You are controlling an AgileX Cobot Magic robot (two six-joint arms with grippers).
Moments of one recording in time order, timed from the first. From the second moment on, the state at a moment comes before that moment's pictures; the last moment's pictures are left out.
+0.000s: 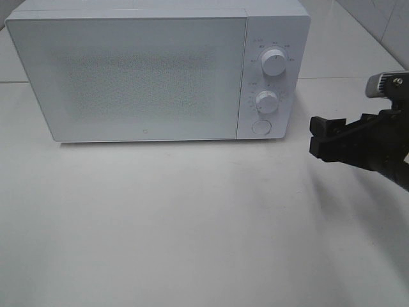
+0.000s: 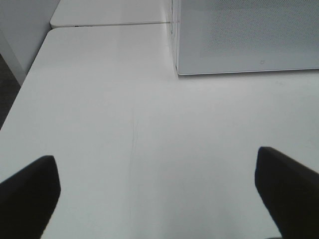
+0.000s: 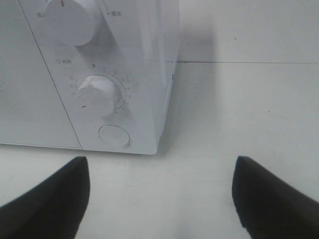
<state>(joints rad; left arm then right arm) 0.02 0.00 -0.52 -0.05 1.07 0.05 0.37 1.51 -0.28 0.26 -0.91 -0.06</state>
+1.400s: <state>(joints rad) 0.02 0.00 -0.52 -0.05 1.07 0.05 0.80 1.74 -0.36 0.81 -1.12 0.48</state>
